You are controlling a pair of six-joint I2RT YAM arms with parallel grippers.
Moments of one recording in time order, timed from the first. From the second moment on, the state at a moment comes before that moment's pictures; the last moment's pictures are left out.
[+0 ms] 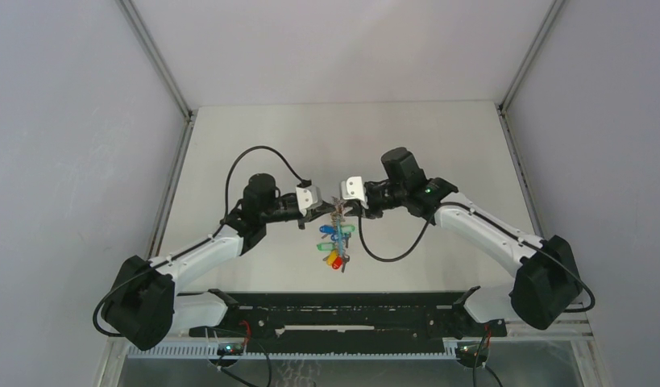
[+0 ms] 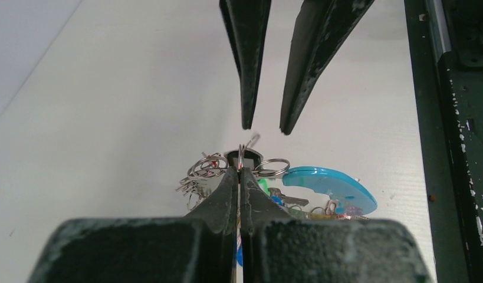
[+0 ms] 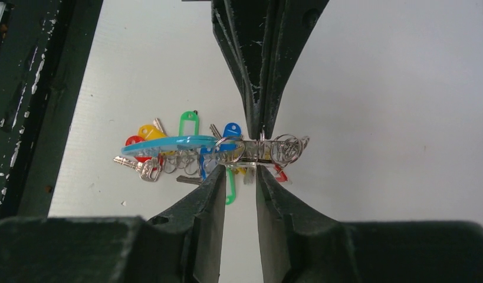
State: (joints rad) left arm -0.55 1.21 0.61 0.33 0.76 0.39; right arm 0.65 1.38 1.06 -0.40 -0.73 -0.86
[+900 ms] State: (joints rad) left arm -0.55 1.22 0.60 0.44 0.76 0.31; right arm 0.61 1.32 0.86 -0.10 -0.76 -0.68
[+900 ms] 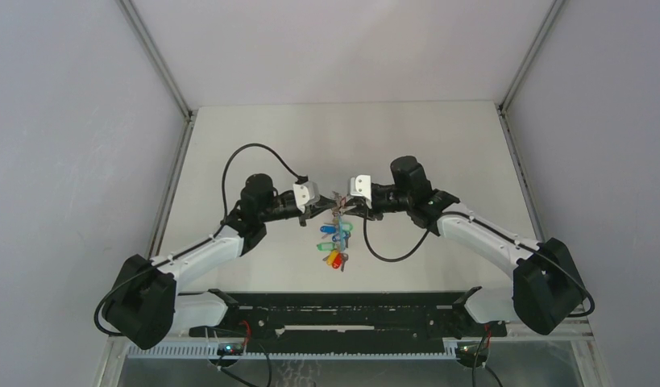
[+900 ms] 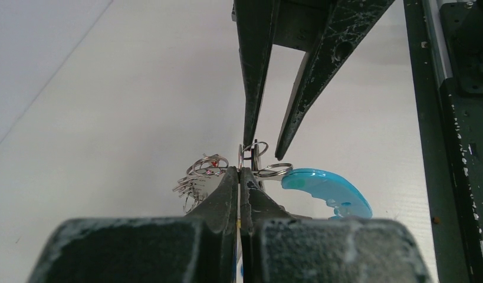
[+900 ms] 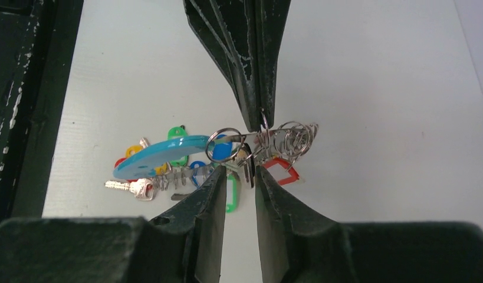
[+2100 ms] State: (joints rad) left arm -0.54 1.33 0.42 1.00 0.60 -0.08; right arm 0.72 1.32 0.83 0.06 -0.49 -0.67
